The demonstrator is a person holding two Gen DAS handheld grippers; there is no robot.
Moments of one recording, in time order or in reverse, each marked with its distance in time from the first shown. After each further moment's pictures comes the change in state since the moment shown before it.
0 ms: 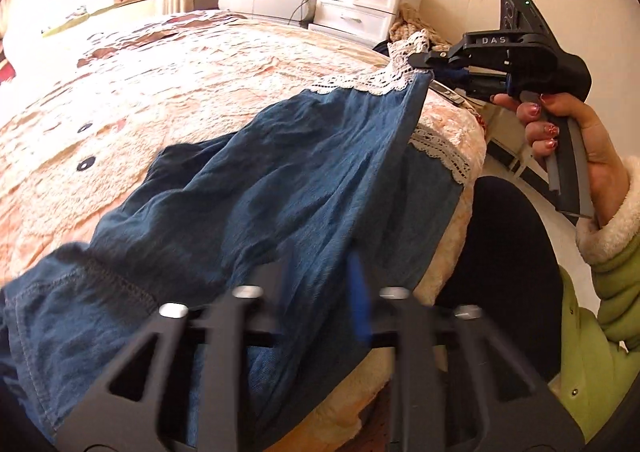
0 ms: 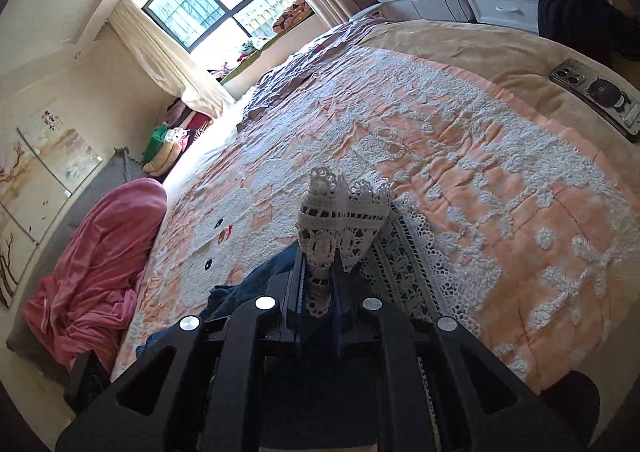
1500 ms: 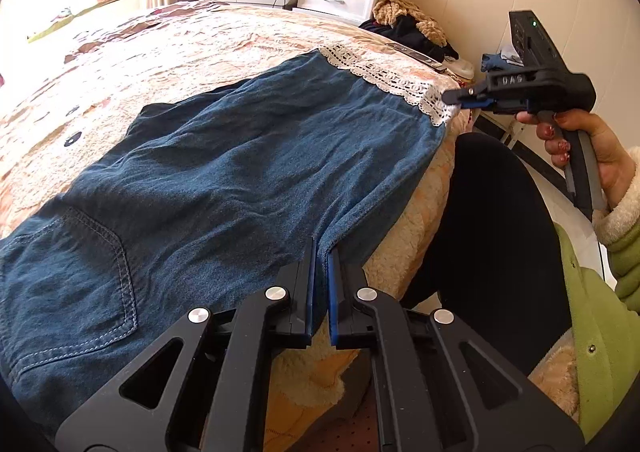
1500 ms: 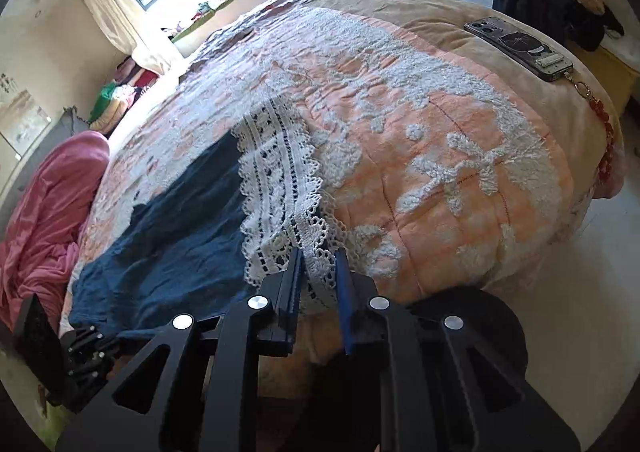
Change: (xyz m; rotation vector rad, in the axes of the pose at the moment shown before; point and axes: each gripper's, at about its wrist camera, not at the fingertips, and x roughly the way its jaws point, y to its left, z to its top) left arm 0.005 -0.011 -0.035 0.038 0.059 -0.018; right arm -0.035 -0.054 -0.062 -0.043 0.145 -0.247
